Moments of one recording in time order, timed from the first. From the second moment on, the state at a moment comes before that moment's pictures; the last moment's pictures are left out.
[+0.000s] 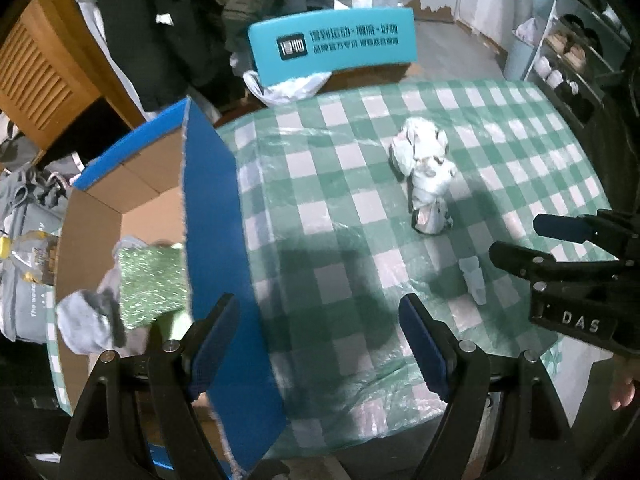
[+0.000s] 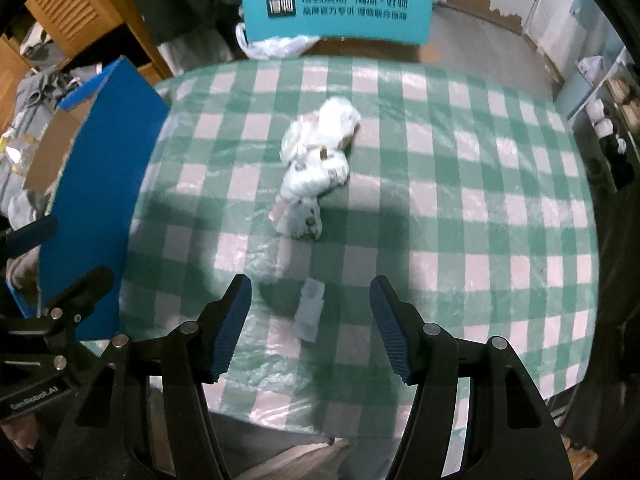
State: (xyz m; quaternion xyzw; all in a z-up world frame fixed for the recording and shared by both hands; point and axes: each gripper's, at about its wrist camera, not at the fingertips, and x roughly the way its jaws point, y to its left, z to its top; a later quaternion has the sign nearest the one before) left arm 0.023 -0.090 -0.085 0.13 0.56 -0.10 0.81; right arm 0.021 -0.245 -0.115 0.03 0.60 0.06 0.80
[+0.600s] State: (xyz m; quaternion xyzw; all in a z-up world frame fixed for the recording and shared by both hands) left arm 0.026 -0.104 -0.124 0.14 0.58 -0.09 0.79; right arm 0.021 -0.243 -0.175 0.04 0.65 0.05 0.76
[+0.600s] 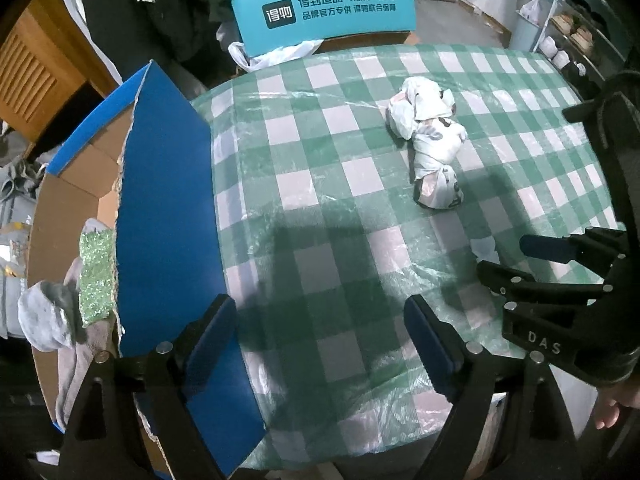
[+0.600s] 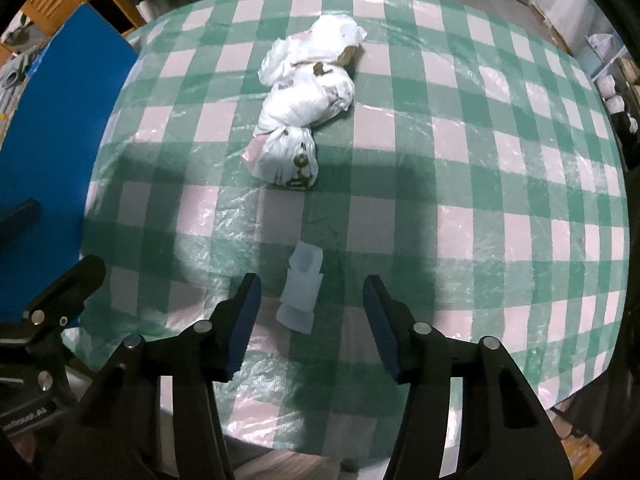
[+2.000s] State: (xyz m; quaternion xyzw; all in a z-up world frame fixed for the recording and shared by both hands) left arm 0.082 -0.160 -0.144 0.09 0.60 -0.12 0.79; right arm 0.043 -0.316 -0.151 0.07 0.60 0.02 0.80
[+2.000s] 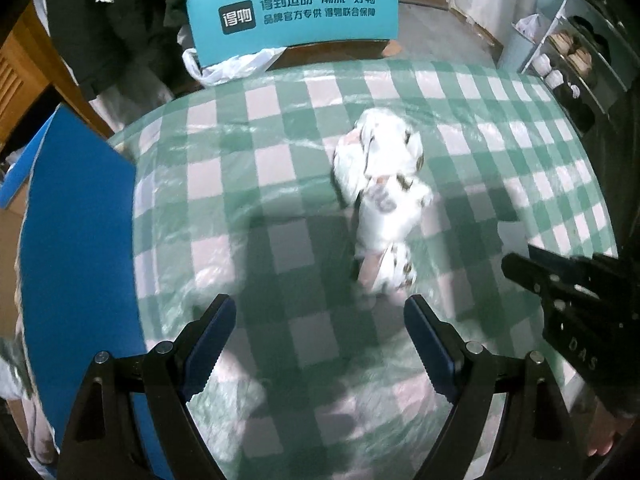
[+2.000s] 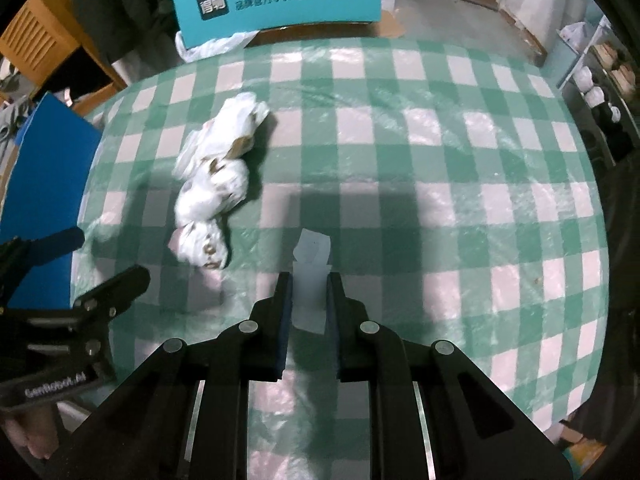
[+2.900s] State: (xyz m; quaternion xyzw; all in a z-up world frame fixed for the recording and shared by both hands) left arm 0.121 -0.203 -0.176 0.12 0.59 -0.13 0.79; right arm 0.056 -0.334 -0.167 0.08 0.60 0.01 0.80
